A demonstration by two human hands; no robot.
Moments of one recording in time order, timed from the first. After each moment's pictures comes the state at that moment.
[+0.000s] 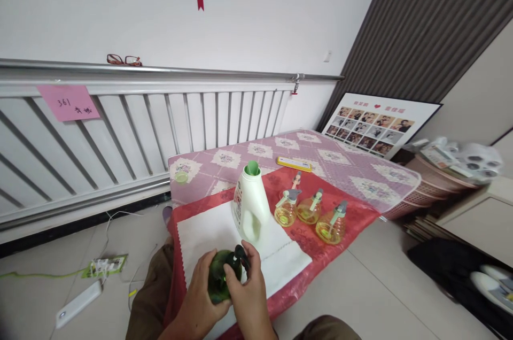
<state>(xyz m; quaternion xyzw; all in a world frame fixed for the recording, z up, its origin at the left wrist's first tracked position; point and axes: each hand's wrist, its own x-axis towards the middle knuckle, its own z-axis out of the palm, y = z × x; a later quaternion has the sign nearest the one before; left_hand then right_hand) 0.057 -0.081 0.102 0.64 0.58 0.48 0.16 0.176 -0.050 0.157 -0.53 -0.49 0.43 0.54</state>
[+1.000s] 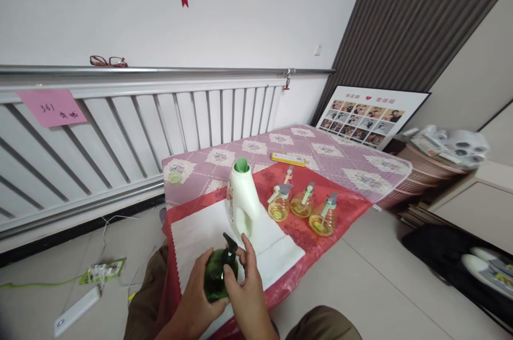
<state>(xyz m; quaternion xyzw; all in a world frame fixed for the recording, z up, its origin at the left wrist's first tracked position) 0.066 -0.081 0.107 0.63 0.57 0.49 0.21 0.193 -0.053 0.158 -0.50 -0.51 0.47 0.52</state>
